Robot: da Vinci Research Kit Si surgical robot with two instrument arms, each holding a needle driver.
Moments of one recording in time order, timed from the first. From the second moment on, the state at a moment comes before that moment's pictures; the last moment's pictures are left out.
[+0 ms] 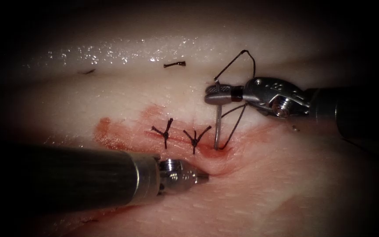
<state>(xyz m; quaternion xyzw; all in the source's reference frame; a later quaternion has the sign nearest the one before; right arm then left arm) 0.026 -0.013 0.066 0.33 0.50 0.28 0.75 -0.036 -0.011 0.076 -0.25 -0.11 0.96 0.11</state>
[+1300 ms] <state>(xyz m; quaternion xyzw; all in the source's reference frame) 0.028 -0.021 0.063 0.45 0.42 0.56 0.55 -0.035 -0.011 0.076 -0.25 -0.11 0.96 0.11</state>
